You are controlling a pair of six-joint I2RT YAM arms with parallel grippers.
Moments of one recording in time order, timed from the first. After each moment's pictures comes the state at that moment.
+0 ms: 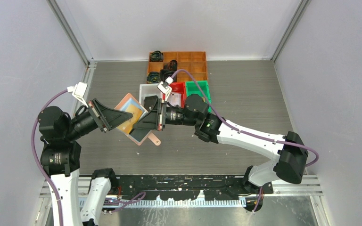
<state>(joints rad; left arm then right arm) 0.10 0.64 1.13 -0.57 1.03 -0.84 1.04 1.41 1.13 0.43 -0.47 1.15</state>
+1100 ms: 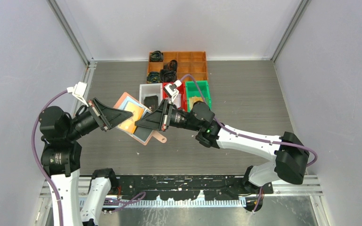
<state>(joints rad) 0.10 0.63 1.14 -0.58 0.98 -0.87 1.05 1.40 0.99 0.73 -0.39 1.30</state>
